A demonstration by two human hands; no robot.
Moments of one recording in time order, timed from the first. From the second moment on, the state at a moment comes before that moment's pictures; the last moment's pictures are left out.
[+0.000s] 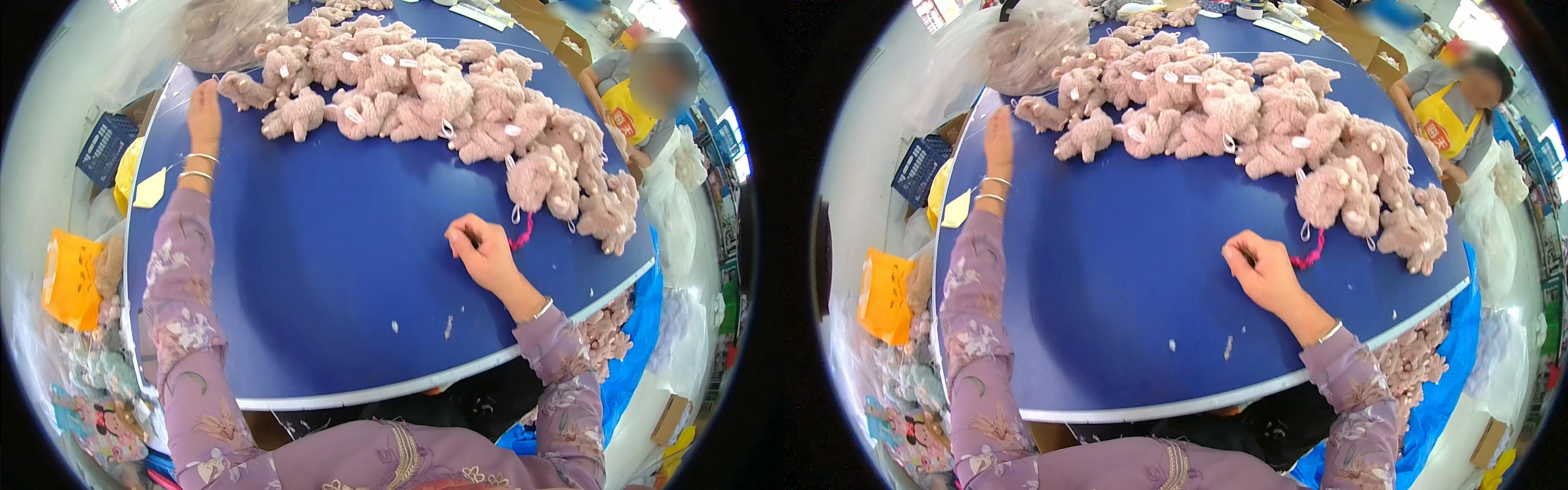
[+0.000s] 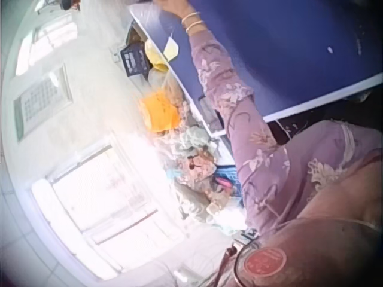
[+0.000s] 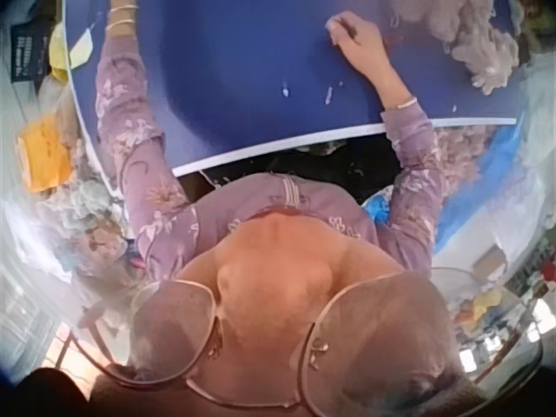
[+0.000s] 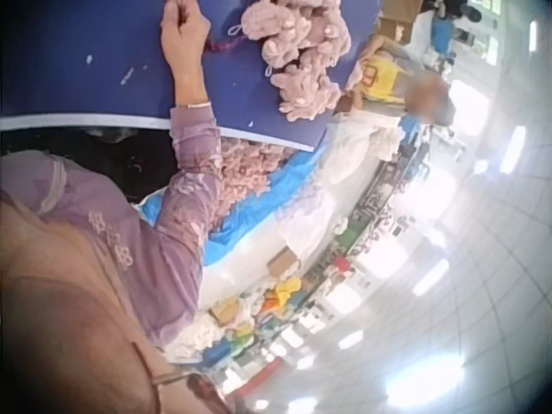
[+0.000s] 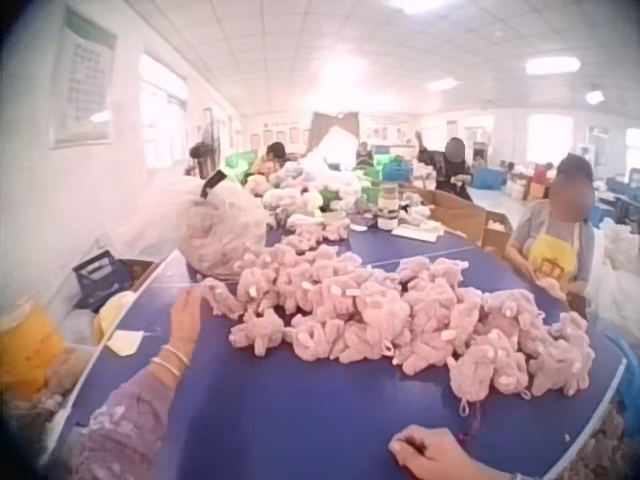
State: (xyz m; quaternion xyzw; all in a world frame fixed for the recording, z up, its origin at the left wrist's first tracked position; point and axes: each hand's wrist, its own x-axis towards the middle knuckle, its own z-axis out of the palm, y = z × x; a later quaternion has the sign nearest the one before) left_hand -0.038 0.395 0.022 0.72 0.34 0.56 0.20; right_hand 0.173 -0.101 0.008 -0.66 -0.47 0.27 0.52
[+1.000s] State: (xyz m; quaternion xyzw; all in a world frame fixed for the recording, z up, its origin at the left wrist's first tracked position) left_hand 0.131 0.166 0.000 0.87 0.17 0.29 0.36; right_hand 0.177 -0.101 0.011 -0.62 -0.57 0.12 0.53
